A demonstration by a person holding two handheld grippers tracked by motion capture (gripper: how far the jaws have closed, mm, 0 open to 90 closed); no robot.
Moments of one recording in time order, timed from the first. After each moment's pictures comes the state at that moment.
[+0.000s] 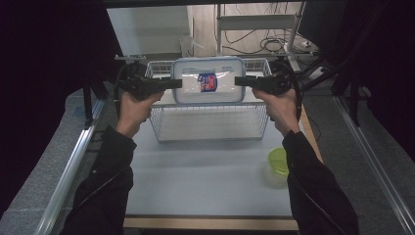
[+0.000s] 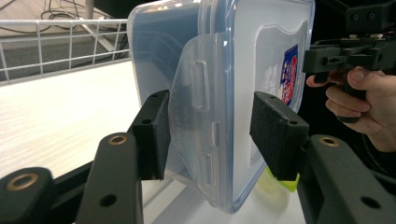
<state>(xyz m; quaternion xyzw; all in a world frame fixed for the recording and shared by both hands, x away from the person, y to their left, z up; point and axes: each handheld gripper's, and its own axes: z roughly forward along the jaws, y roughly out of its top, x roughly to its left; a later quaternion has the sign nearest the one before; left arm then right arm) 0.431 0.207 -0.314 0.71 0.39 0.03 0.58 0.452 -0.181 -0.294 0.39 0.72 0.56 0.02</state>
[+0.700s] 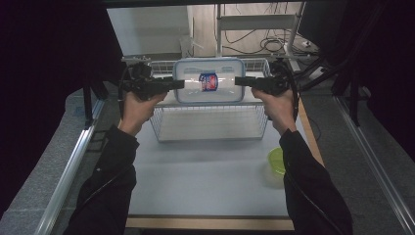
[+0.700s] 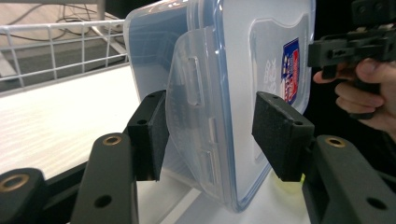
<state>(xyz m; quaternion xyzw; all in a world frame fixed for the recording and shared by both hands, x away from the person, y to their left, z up) 0.436 0.202 -0.321 0.73 0.39 0.07 0.56 0.465 -0.183 -0.308 0.41 0.71 0.57 0.01</state>
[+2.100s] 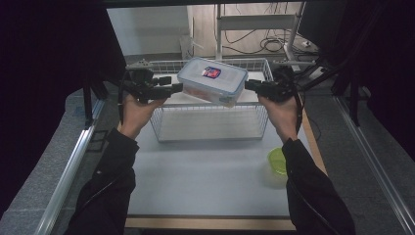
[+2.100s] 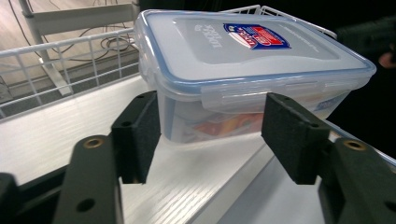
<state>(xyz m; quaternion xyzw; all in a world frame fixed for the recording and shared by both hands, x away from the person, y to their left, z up) 0.427 0.200 -0.329 0.74 0.38 0.16 0.53 0.437 -0.188 -0.309 0.41 0.74 0.52 0.13</state>
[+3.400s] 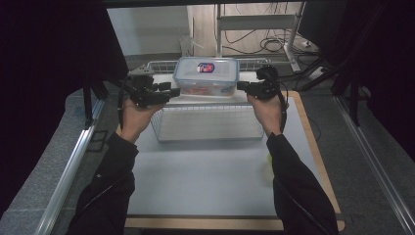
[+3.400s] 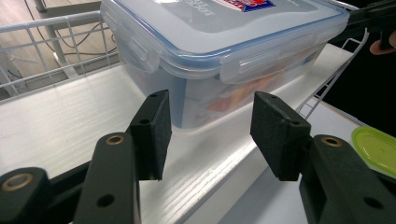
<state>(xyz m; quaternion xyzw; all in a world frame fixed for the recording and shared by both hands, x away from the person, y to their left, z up) 0.423 0.201 -0.344 0.75 0.39 0.17 0.51 0.464 -0.159 -0.327 0.44 0.74 0.49 0.14</state>
